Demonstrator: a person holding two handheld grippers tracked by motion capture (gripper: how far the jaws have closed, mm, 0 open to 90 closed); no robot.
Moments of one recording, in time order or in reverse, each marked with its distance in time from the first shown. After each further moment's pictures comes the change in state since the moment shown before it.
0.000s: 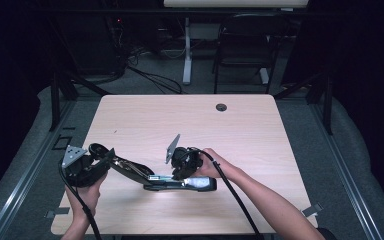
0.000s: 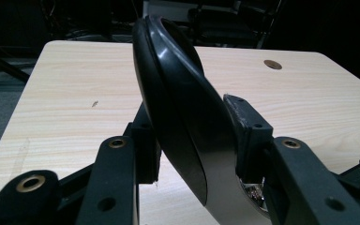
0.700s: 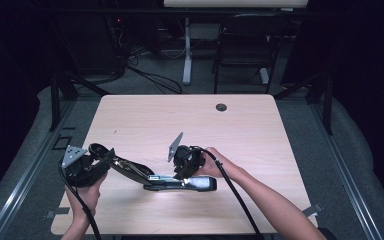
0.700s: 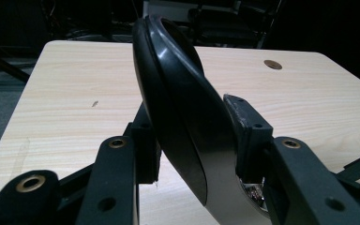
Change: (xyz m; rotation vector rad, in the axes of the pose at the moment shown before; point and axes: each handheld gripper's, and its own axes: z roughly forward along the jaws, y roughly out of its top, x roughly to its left) left arm 0.000 0.000 0.000 0.001 0.000 0.000; right arm 0.001 -0.004 -0.010 -0.019 -0.017 0.020
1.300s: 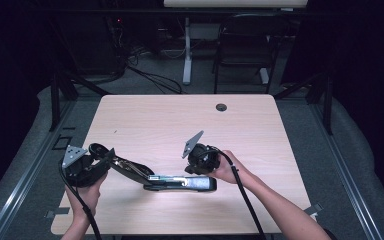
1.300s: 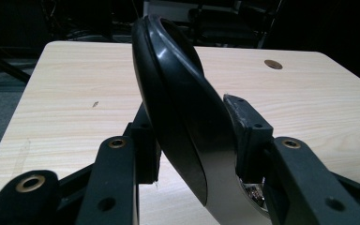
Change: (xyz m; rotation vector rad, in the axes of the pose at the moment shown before) left arm -0.001 0.000 0.000 -0.002 0.003 0.003; right arm 0.017 -0.030 -0.038 -0.070 -0.123 0.124
